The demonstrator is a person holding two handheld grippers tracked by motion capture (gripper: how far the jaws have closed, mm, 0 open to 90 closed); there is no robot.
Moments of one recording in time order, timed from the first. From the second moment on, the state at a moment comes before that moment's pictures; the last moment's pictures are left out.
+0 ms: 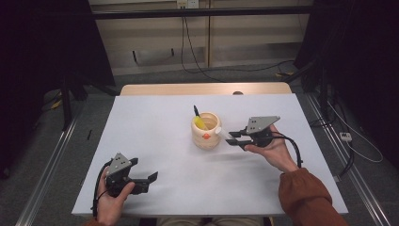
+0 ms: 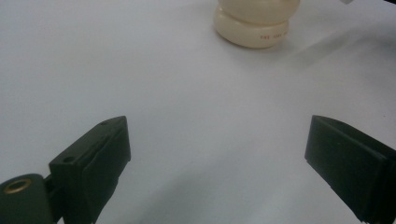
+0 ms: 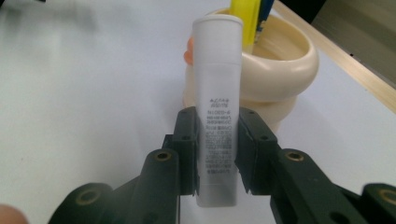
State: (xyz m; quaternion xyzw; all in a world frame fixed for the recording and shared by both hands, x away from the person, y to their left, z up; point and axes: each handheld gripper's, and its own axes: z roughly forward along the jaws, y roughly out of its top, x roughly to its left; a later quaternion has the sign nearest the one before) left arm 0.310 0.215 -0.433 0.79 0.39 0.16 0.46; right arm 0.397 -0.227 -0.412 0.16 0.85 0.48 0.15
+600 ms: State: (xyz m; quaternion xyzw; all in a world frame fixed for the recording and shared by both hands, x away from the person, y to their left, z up) left arm 0.311 0.214 -0.434 0.79 0.39 0.15 0.46; right arm 0.392 -0.220 -0.399 0.20 0.78 0.57 0.19
